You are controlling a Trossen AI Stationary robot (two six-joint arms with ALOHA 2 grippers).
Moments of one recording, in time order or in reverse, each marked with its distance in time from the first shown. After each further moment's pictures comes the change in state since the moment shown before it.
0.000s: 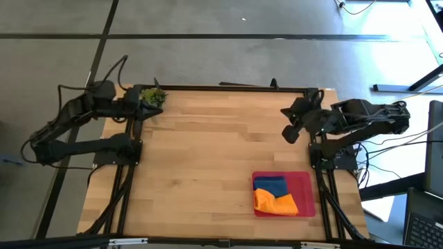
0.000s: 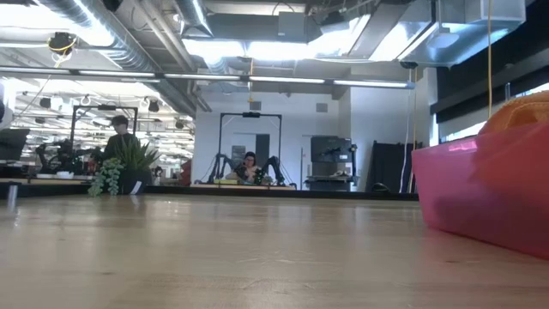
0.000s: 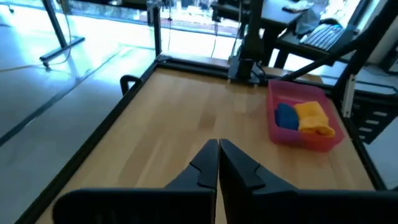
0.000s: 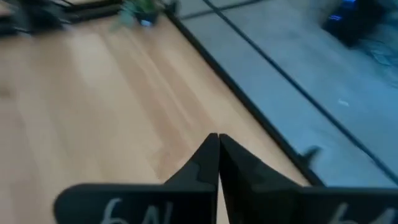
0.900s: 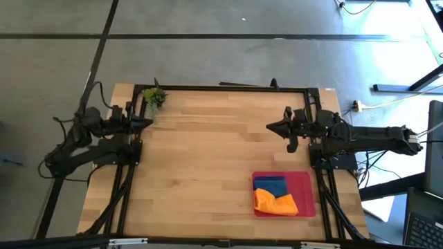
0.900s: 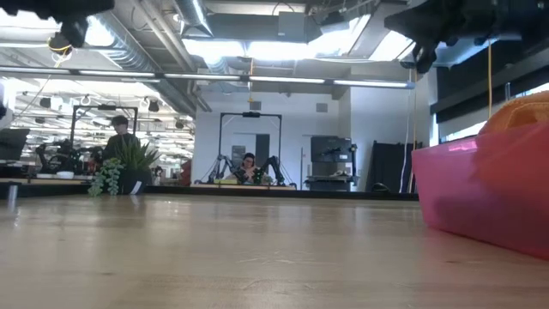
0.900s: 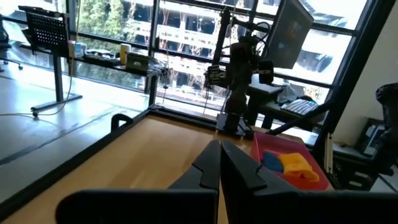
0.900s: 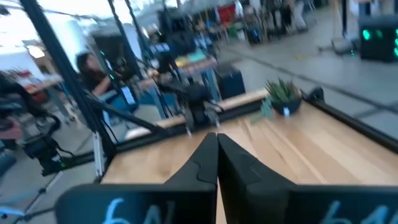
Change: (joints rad) left arm 0.000 -0.599 -0.512 0.287 0.010 -0.210; right arm -0.358 -0.461 -1.027 1.431 -0.797 -0.176
